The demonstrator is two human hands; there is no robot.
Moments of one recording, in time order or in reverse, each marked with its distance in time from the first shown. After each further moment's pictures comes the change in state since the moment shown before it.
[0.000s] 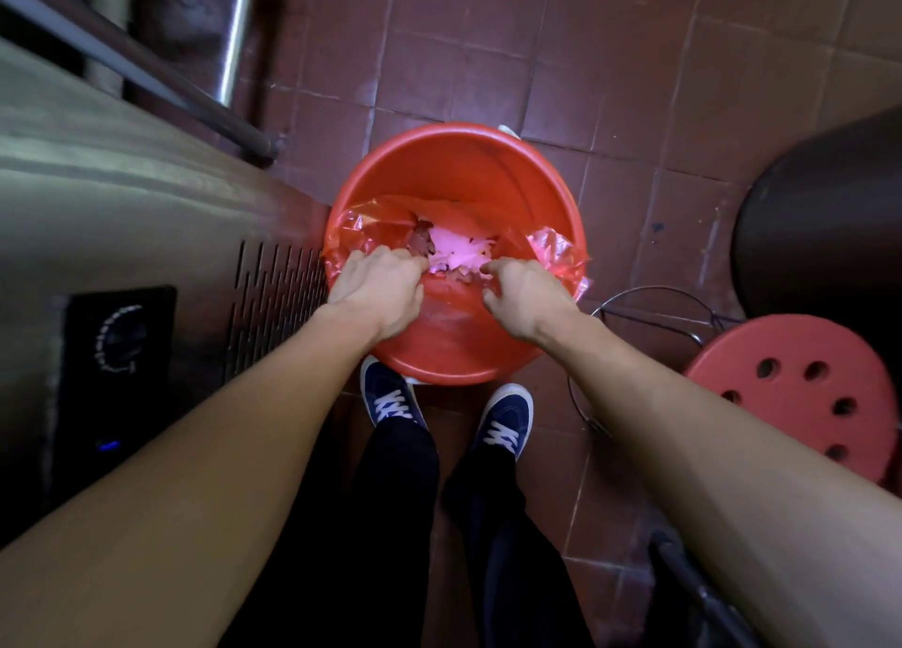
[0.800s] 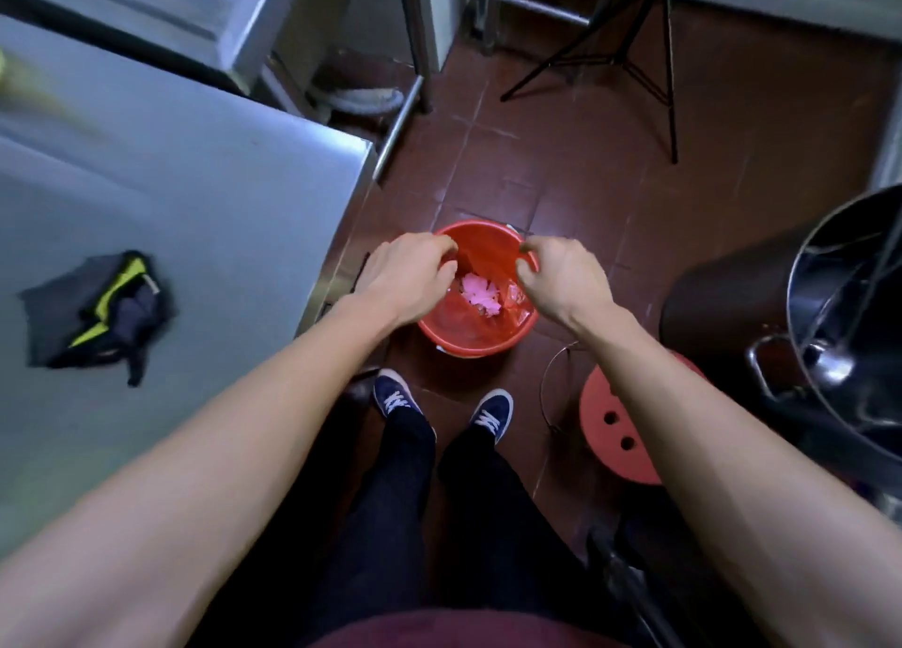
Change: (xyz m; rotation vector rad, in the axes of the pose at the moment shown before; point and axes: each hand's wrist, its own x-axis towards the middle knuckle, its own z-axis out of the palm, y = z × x) left_hand -0.300 0.087 -0.262 -0.265 0.320 -0.112; right_hand -0.303 -0.106 -0.234 -0.109 0.368 -0.196
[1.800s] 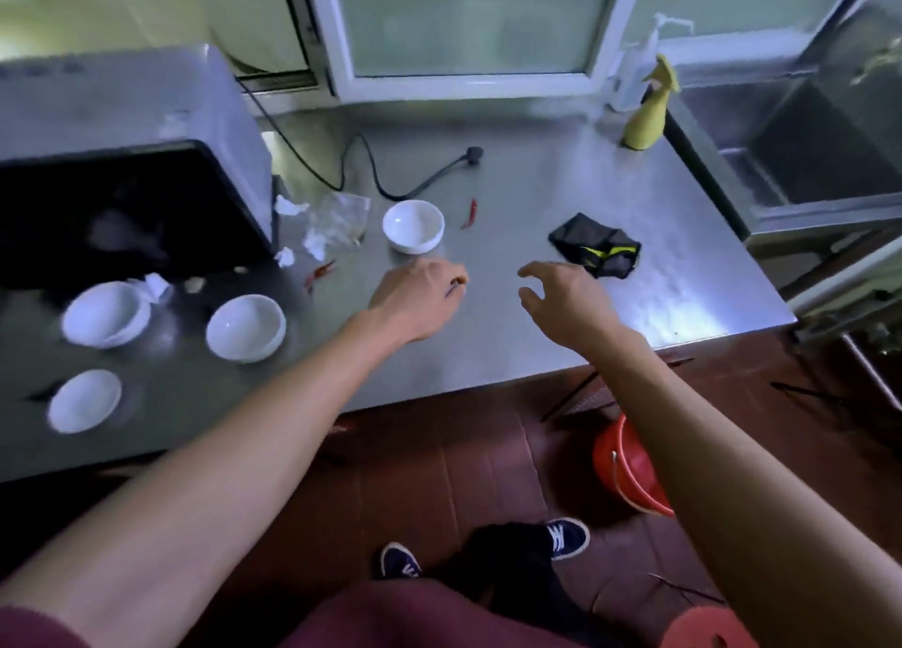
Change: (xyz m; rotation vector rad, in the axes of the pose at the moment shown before) left_hand -0.572 -0.168 -0.002 -0.274 0.663 -0.758; right_hand -0.334 -0.404 0.066 -0.268 -0.127 -1.057
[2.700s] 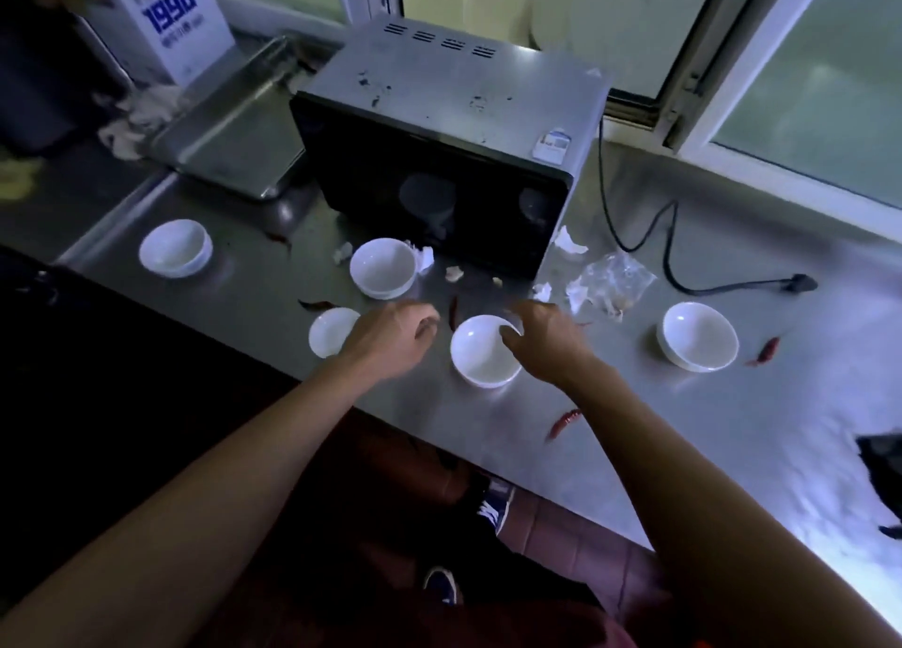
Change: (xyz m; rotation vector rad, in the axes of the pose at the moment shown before) left_hand -0.174 -0.299 -0.078 -0.134 0.209 -0.625; right_hand 0.123 -0.324 0.156 0.006 -0.407 -0.528
